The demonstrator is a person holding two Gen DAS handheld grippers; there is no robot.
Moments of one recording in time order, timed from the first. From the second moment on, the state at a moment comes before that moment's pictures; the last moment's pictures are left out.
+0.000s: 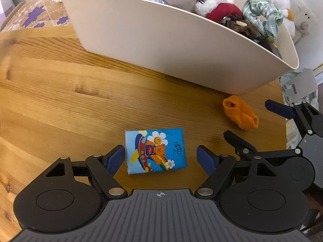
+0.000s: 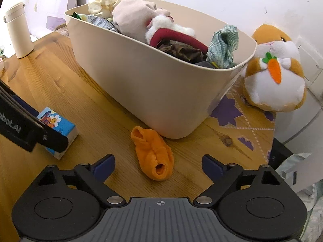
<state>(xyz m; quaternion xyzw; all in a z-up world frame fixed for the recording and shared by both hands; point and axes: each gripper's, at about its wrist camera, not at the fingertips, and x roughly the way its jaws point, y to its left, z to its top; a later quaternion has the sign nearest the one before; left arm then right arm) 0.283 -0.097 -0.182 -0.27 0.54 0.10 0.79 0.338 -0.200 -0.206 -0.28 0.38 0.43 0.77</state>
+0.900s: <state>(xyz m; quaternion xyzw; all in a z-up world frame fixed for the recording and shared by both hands) 0.247 -0.071 -0.159 -0.24 0.53 0.08 0.81 0.292 -0.207 -0.192 -0.27 0.38 0.44 0.77</state>
